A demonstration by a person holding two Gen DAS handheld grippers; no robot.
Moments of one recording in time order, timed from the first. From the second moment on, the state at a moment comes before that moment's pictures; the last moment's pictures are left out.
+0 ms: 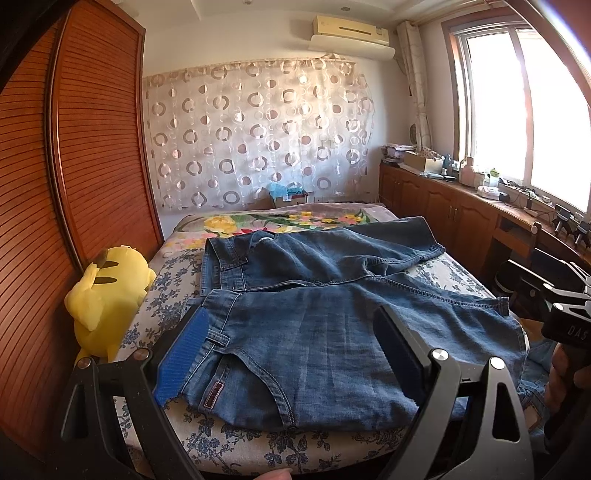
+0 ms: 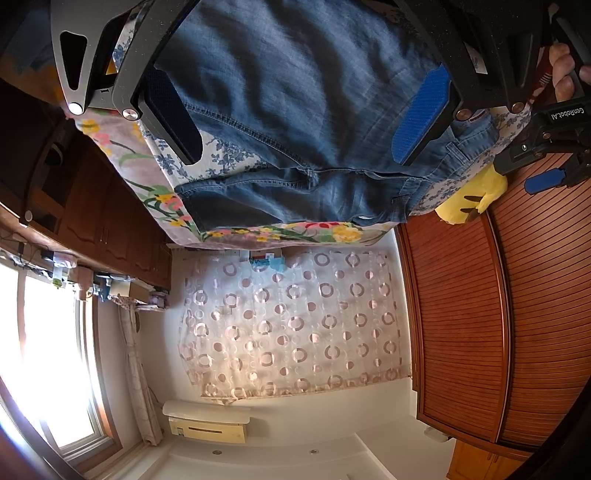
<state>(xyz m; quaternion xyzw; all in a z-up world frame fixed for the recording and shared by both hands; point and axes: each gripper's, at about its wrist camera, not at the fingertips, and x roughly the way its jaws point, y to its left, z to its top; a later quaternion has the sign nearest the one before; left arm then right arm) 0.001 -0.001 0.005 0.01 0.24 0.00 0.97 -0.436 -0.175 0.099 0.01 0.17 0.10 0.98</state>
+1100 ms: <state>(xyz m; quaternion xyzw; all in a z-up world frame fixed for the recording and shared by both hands) 0.000 -0.002 0.005 0.01 0.23 0.00 0.97 -0.436 -0.174 0.098 0.01 0.17 0.10 0.98</state>
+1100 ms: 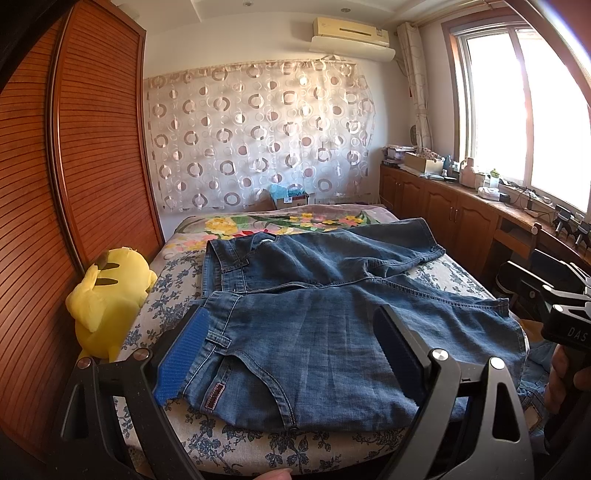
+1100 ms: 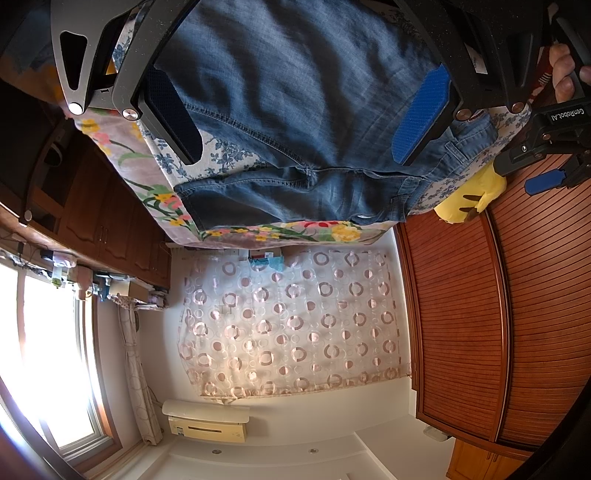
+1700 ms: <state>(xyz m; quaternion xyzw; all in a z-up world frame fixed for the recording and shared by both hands) -0.004 -0.004 0.011 0.01 0.23 0.00 0.97 -0.437 -0.173 0.098 0.01 0.17 0.10 0.98</state>
